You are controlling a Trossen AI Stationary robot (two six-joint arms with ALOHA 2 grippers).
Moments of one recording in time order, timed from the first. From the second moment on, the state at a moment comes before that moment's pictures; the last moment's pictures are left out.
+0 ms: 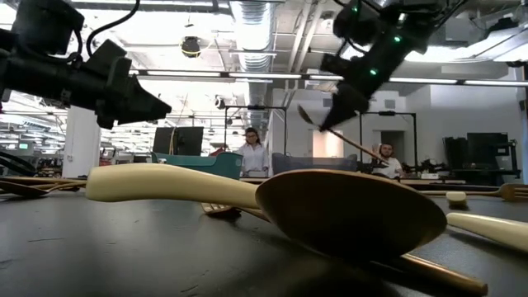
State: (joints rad) left arm -0.04 0.89 0.03 0.69 -0.65 -0.22; right arm -0.24 1.42 0.87 -0.15 0.30 -0.26
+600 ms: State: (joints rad) left arm -0.04 0.89 0.03 0.68 -0.70 -0.20; right arm -0.53 1.58 0.91 0.35 0.10 -0.66
